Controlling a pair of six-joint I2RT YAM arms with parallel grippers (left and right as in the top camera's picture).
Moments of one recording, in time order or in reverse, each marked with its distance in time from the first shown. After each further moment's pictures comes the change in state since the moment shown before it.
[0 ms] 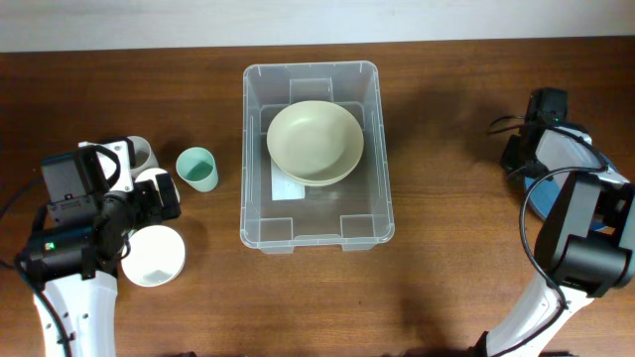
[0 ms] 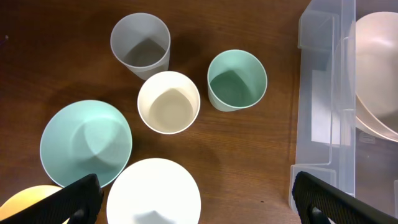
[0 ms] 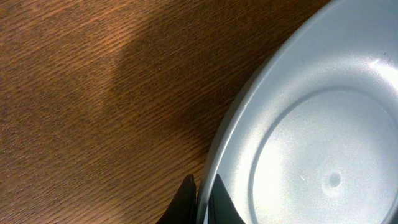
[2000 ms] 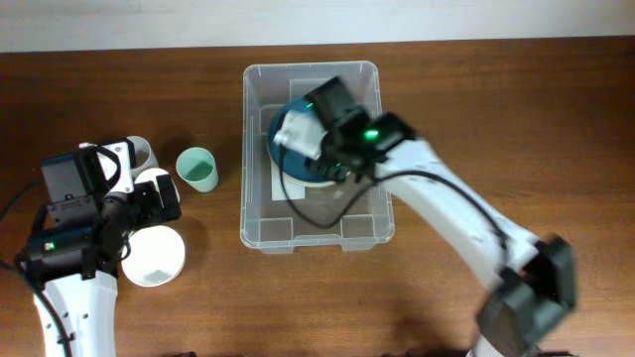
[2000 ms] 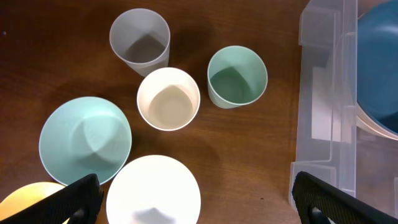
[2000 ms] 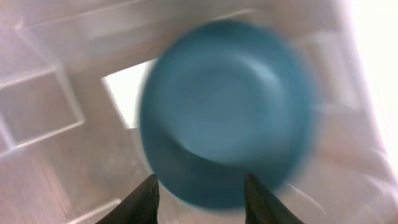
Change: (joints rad) left arm 0.000 0.000 0.000 -0.011 0.000 0.000; right arm 0.894 -0.265 0.249 -0.245 -0.293 -0.780
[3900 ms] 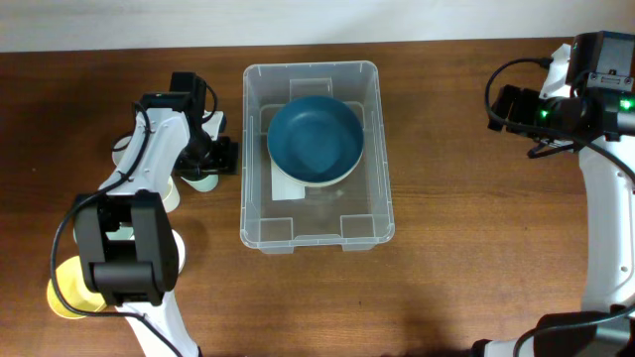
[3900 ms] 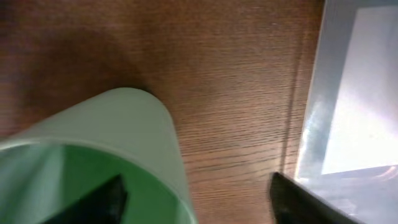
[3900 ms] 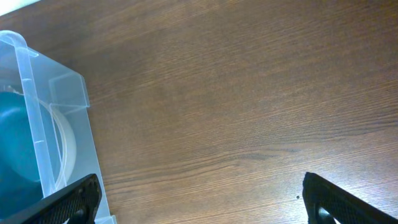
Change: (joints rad) left arm -0.268 0.922 0.483 -0.122 0.006 -0.026; right arm -0.782 -0.200 0.047 -0.285 -0.077 0.755
